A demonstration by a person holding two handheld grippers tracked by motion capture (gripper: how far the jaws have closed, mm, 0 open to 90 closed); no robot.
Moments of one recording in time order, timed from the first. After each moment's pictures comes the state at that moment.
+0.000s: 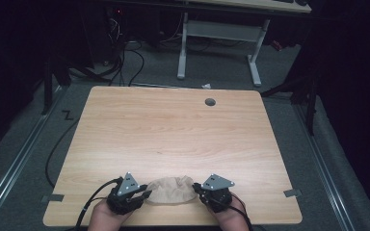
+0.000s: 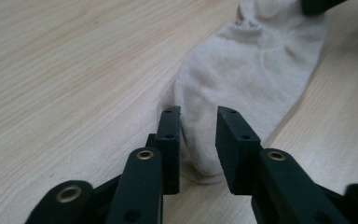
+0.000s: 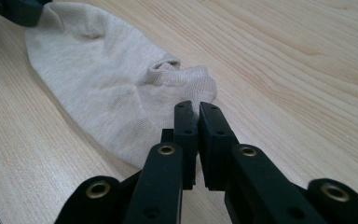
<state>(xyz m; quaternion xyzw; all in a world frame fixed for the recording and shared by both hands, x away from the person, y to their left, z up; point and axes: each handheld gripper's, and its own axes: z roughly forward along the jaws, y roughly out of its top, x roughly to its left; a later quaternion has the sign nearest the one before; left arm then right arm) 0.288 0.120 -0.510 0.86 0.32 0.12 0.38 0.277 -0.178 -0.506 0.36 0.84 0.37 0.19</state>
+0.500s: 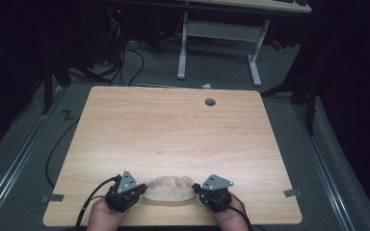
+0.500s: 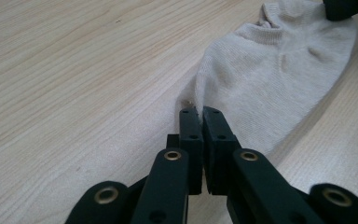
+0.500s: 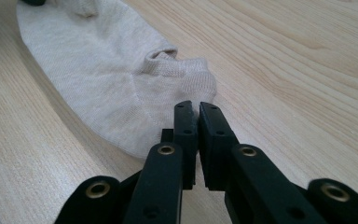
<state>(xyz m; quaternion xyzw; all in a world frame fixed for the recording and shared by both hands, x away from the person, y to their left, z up) 0.293 0.128 -0.505 0.85 0.33 0.13 0.38 0.277 -0.177 -0.508 0.36 0.84 0.36 0.18</state>
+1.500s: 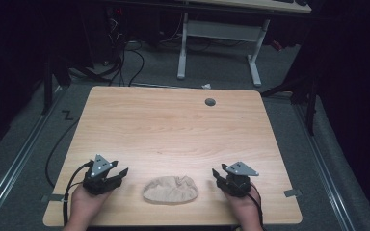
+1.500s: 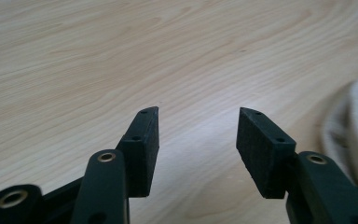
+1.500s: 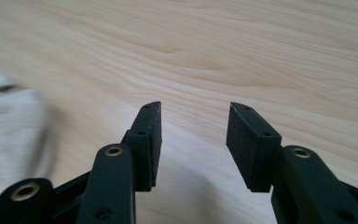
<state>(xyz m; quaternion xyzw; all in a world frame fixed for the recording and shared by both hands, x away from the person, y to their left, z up) 0.336 0.196 -0.500 0.79 0.41 0.21 0.40 0.310 -0.242 -0.514 0.48 0.75 0.38 0.26</state>
